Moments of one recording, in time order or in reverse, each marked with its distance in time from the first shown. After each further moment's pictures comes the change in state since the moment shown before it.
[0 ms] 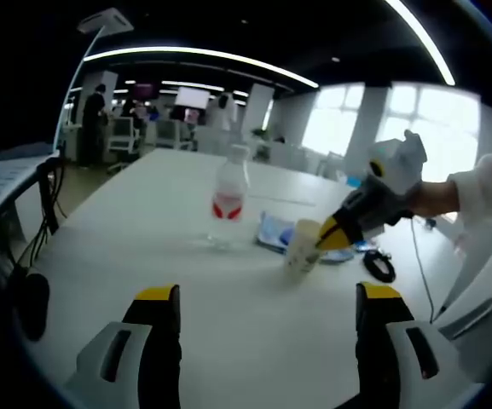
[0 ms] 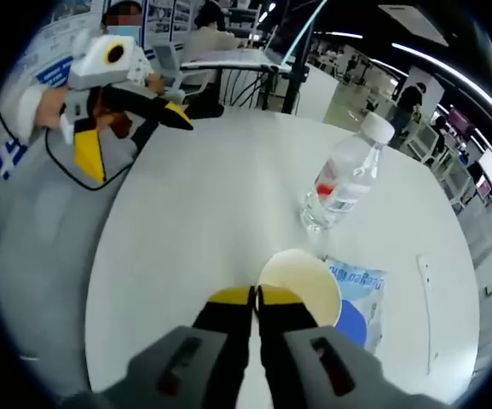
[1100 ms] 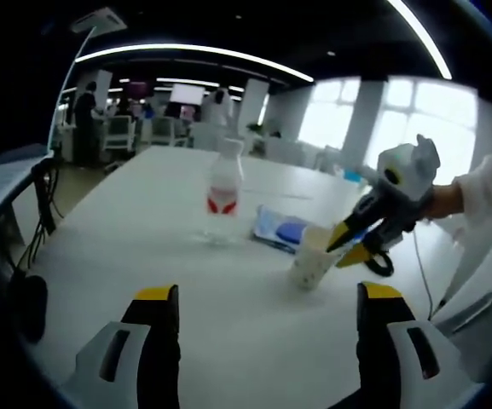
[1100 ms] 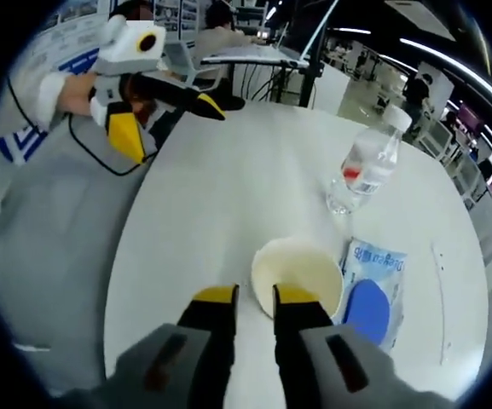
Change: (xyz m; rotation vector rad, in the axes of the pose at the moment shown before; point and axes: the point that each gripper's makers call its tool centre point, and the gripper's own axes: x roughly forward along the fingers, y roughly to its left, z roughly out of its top) left arm 0.000 -0.002 -0.003 0.008 0.021 -0.007; right arm -0.011 0.033 -0.028 -0.015 0.054 0.063
